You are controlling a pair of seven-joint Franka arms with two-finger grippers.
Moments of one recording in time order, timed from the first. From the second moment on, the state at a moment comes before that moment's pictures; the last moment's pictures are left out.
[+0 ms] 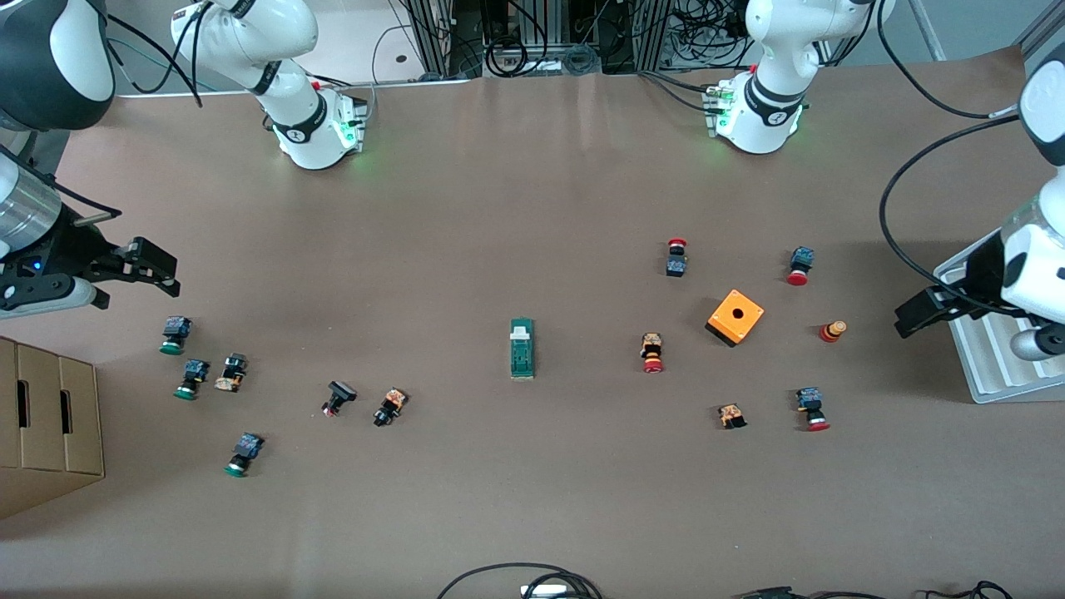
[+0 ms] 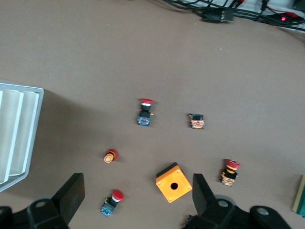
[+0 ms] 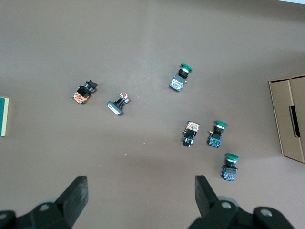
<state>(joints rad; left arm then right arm) 0.12 0.18 -0.18 -1.46 0.06 1.71 -0.30 0.10 -0.04 -0.10 -1.71 0.01 1.76 -0.13</state>
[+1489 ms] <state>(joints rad) 0.24 0.13 -0.22 -1.43 0.06 1.56 -0.16 0.10 -0.03 -0.10 -1.71 0.01 1.76 -0.12</state>
